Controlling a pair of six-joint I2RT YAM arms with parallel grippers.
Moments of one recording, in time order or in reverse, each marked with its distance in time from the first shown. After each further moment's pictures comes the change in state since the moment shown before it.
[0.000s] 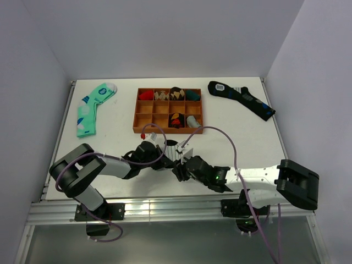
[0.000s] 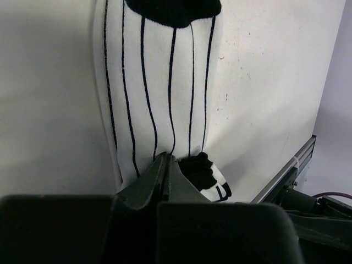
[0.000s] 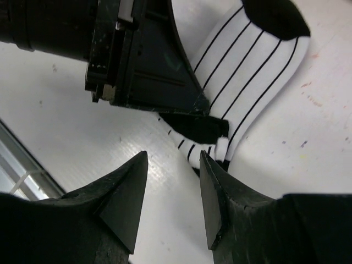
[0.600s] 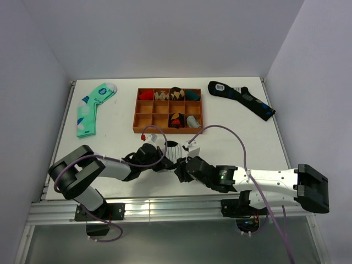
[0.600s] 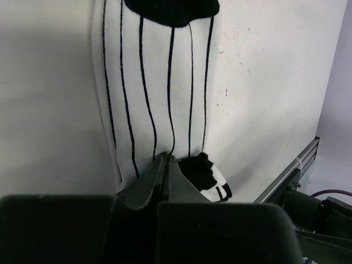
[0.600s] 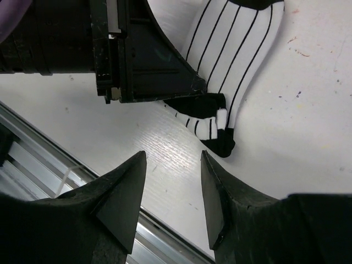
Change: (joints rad) left arm -0.032 -0.014 -0.011 0.003 -0.045 -0.012; right arm 0.053 -0.140 0.111 -0.352 0.104 0.253
